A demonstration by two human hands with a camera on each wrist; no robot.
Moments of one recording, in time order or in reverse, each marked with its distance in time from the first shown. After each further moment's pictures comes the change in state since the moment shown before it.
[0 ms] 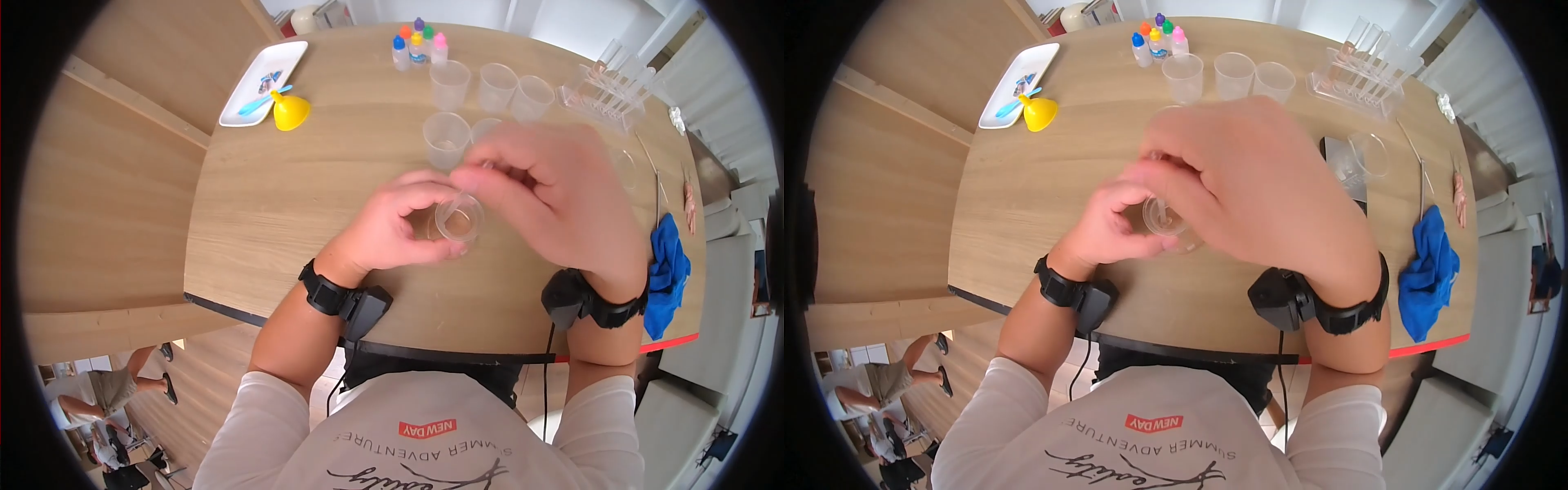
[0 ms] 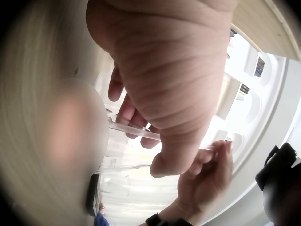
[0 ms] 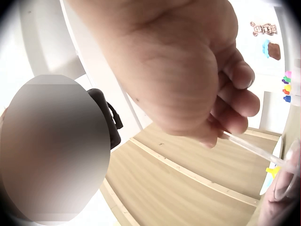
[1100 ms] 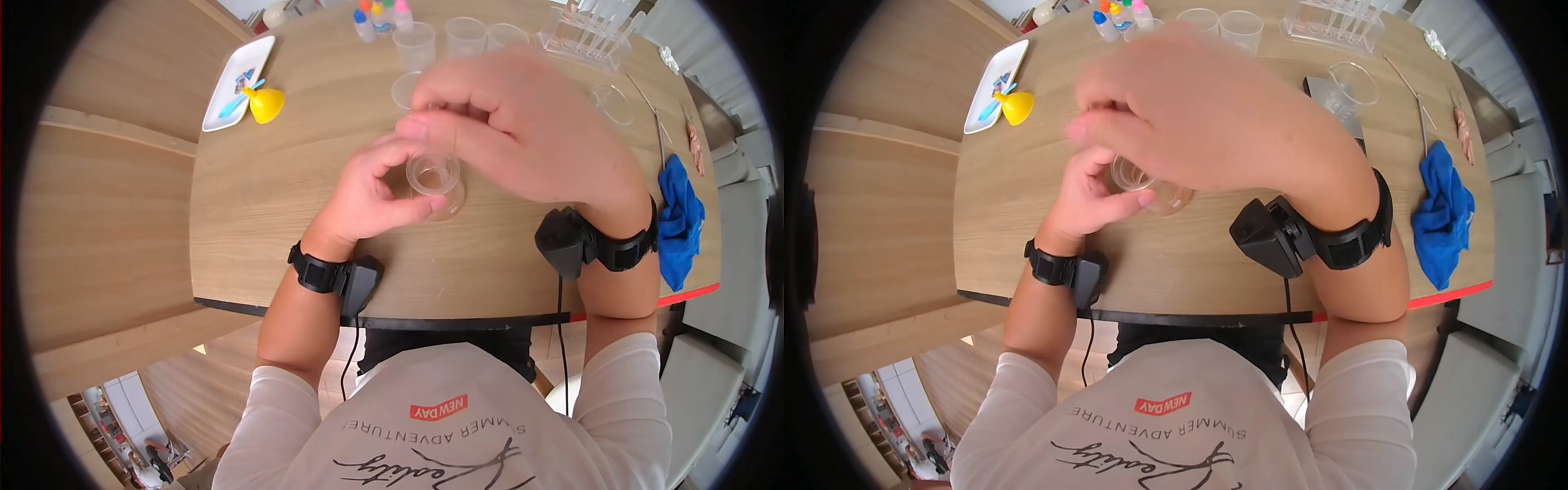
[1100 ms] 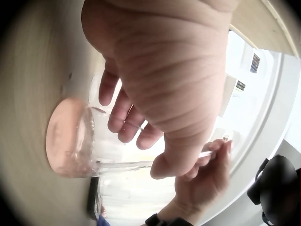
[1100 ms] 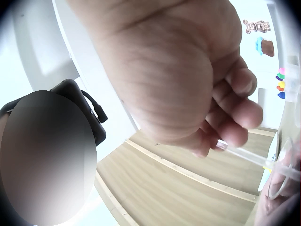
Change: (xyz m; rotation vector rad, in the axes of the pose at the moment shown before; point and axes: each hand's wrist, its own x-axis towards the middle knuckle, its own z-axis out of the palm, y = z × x) left_hand -0.001 0.002 0.001 -0.166 0.001 -0.127; right_hand 0.002 0.008 -0.001 0.031 -0.099 -0.050
